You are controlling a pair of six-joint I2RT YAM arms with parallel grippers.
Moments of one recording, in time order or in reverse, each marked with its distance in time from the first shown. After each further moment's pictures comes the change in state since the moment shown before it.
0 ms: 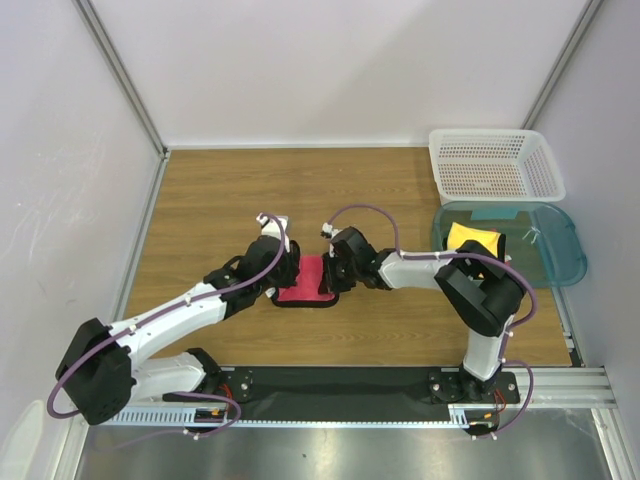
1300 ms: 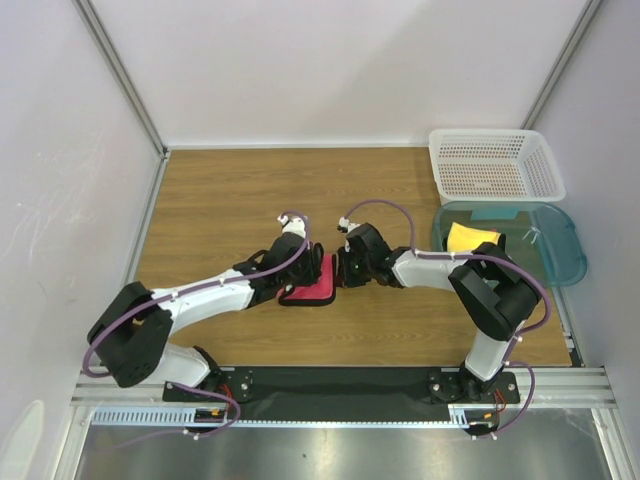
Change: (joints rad) left arm -0.037 0.236 0.048 0.150 0.073 -0.131; right arm -0.068 -0.063 -0.055 -0.019 0.078 -0.045
